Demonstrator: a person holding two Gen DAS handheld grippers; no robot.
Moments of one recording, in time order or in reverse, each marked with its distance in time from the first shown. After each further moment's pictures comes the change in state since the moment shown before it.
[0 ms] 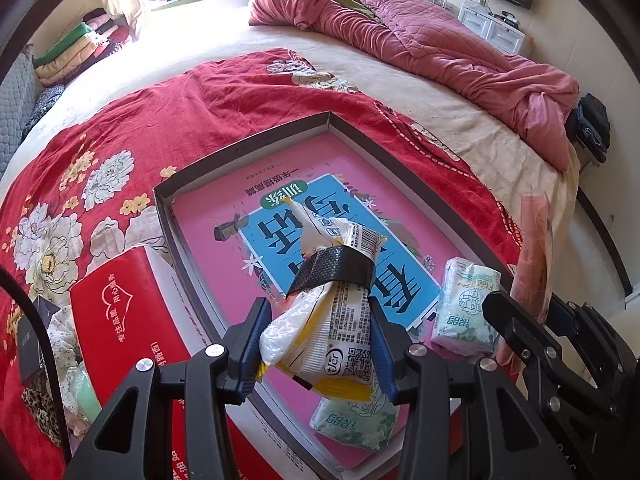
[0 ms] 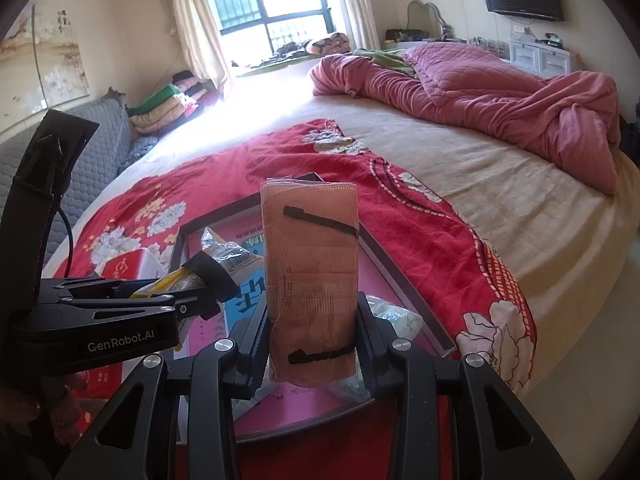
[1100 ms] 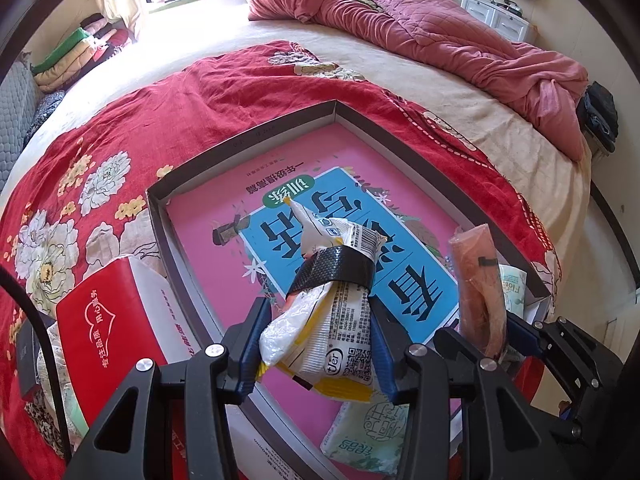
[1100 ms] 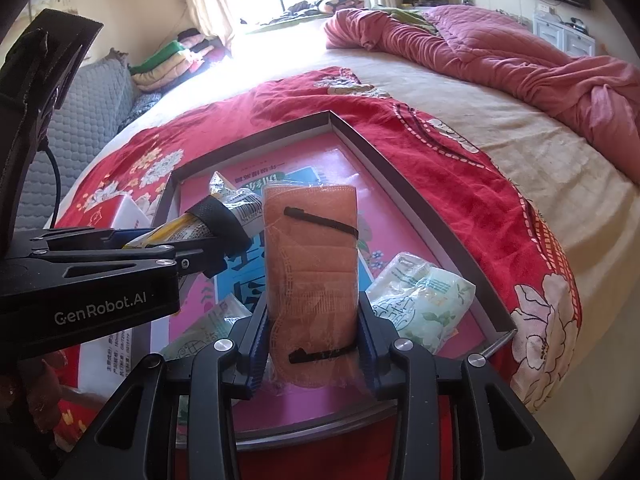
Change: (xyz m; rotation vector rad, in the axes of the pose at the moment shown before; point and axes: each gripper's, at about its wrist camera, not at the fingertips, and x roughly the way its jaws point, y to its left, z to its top) left arm 0.020 -0.002 0.004 0.024 0.013 0.041; right arm 0.049 0.010 -0.015 -0.035 0.141 0.025
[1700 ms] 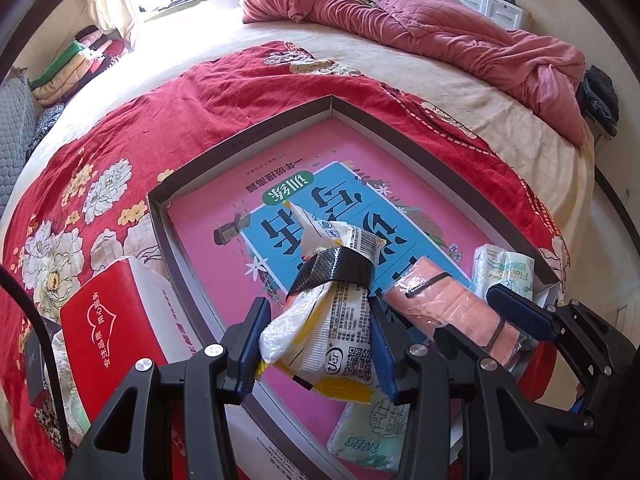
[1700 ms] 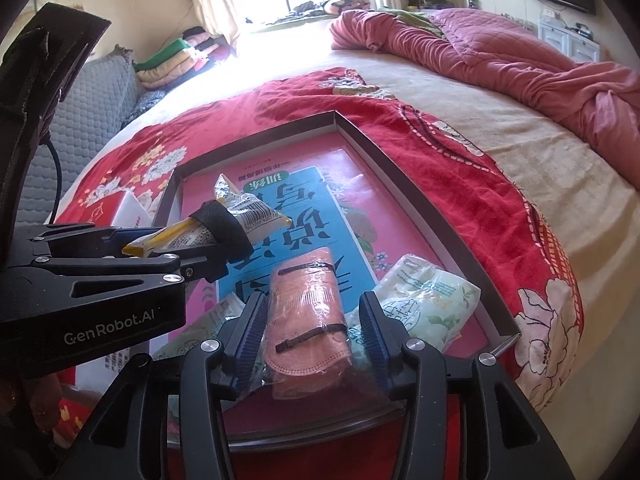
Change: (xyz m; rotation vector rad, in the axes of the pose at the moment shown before) left arm 0.003 -0.006 -0.003 0.046 0.006 0.036; right arm -0.001 0.002 -0.001 -0.019 -0.006 -0.003
